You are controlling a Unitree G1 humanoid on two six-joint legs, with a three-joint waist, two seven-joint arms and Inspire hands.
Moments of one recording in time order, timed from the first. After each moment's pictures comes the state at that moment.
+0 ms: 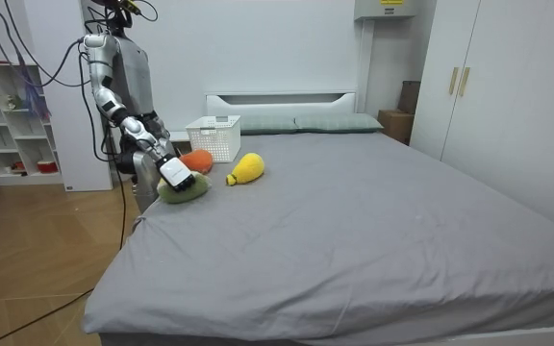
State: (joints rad) left arm 0.24 0.19 0.09 1.00 0.23 0.17 0.11; right arm 0.03 -0.28 0.05 0.82 -0.35 0.04 0.14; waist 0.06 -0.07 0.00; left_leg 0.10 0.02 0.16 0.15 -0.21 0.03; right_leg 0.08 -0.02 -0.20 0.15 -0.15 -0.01
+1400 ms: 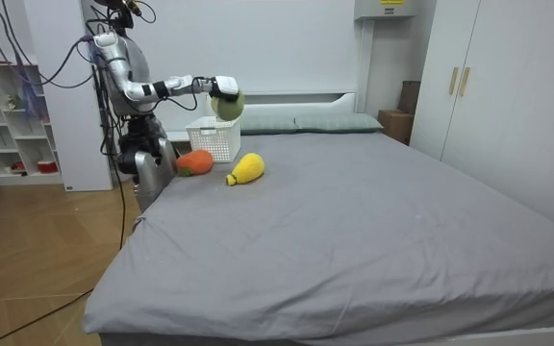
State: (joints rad) left arm 0.17 0.21 0.05 1.01 0.21 0.14 0.07; right arm -0.30 -0.30 0.20 -0.03 -0.22 0.16 0.33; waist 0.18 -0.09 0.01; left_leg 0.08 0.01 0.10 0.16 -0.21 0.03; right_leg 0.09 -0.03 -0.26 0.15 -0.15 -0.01
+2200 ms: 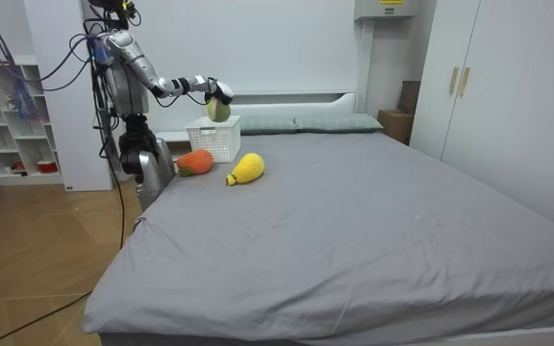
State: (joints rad) left arm 0.18 0.20 0.05 0.96 0.24 0.20 0.08; right arm -0.51 -0.17 0.38 0.17 -0.35 0.26 0.35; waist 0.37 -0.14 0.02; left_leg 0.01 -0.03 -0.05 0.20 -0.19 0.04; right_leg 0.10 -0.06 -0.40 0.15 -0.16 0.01
